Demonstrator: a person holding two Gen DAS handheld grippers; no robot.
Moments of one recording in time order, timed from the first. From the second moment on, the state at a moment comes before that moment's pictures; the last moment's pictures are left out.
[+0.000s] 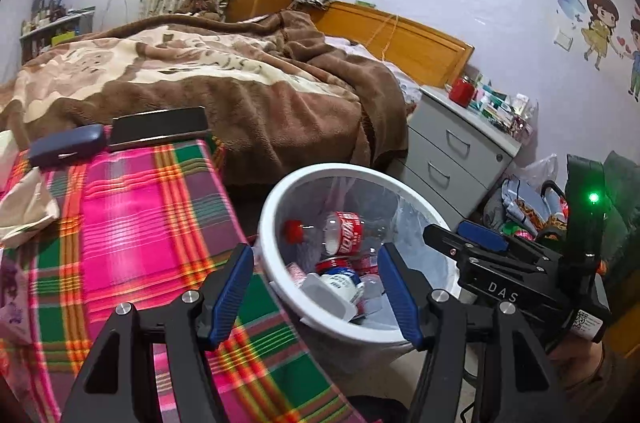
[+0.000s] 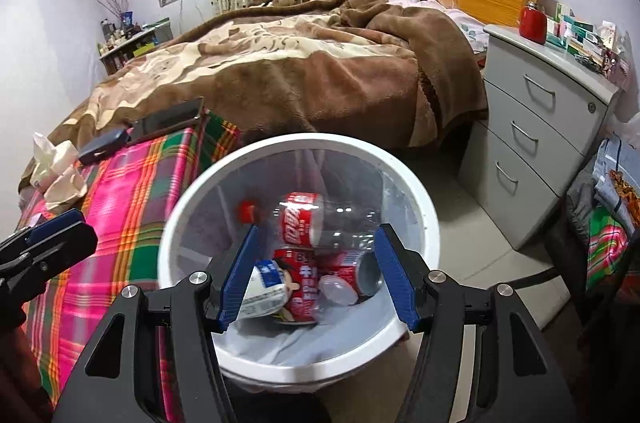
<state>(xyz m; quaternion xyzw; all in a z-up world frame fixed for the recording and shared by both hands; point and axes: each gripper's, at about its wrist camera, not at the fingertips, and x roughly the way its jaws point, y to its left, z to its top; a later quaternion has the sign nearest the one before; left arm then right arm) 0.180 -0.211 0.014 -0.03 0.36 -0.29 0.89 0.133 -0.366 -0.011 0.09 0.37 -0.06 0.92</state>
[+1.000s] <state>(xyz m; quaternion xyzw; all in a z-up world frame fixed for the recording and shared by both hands) 0.125 -0.007 0.026 -0.07 0.32 -0.10 0.94 0.141 -0.238 -0.001 0.06 0.36 0.08 0.93</state>
